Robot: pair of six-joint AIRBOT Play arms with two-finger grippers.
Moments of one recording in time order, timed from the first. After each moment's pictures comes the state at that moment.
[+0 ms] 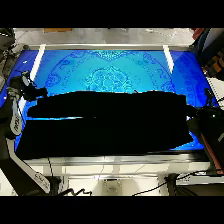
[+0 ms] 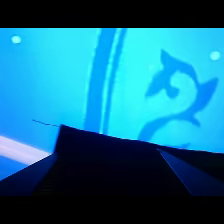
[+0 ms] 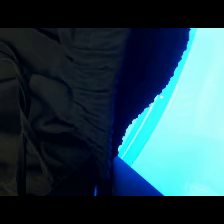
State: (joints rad) left arm 0.26 -2.01 1.81 1.63 -1.02 -1.68; right arm -0.66 -1.53 1.03 -0.73 1.05 0.70
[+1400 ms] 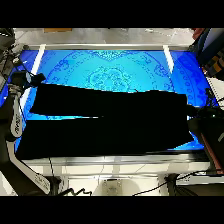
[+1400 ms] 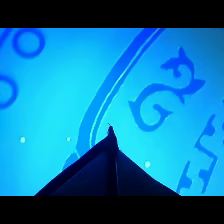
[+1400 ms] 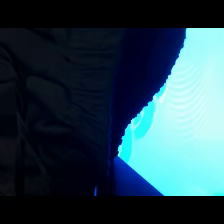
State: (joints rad) left arm 0.21 -1.94 1.82 1.78 -0.70 -2.00; right arm -0.66 -1.53 1.03 -0.73 1.02 0.69
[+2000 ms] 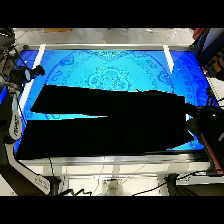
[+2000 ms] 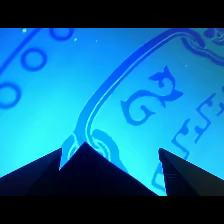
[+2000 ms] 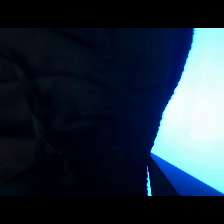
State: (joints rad) left arm 0.18 -1.87 1.82 1.78 -0.59 -1.99; right arm -0.66 -1.53 1.05 -0.73 1.00 0.72
